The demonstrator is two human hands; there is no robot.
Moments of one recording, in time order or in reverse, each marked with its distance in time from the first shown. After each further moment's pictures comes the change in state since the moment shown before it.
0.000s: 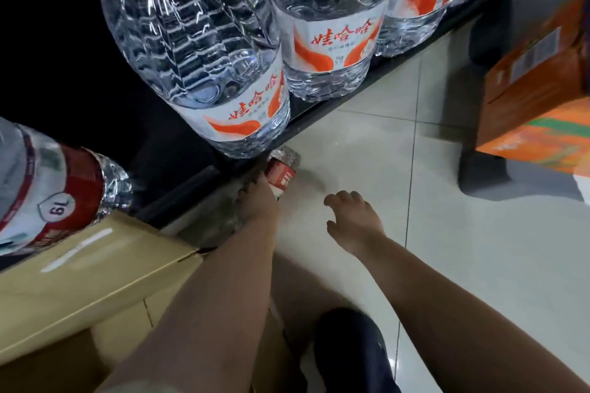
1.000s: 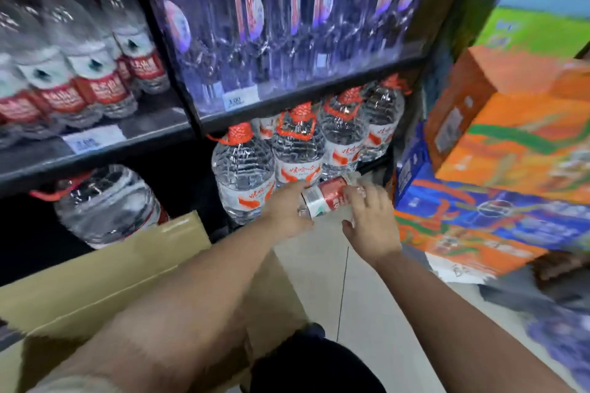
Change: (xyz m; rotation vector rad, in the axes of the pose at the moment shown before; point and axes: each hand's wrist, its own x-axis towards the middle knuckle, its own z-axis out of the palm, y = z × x) left_hand -0.232 0.098 -0.236 -0.310 0.139 0.613; right_hand -0.202 -0.024 -0.241 -0.201 0.734 -0.176
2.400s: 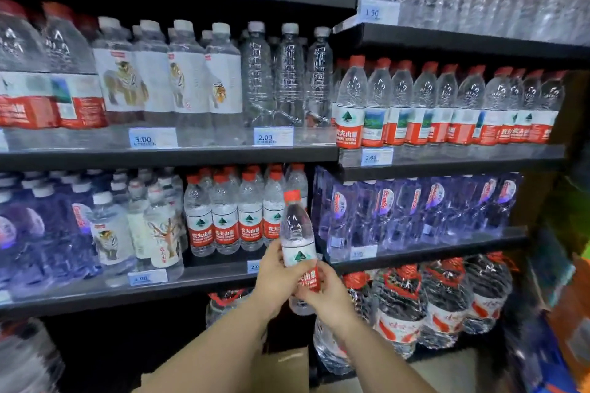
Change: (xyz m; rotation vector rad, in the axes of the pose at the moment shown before) left_hand -0.106 -0.047 -0.262 -0.854 0.691 -0.104; right_hand 0.094 -0.301 -0.093 1.197 -0.332 0.025
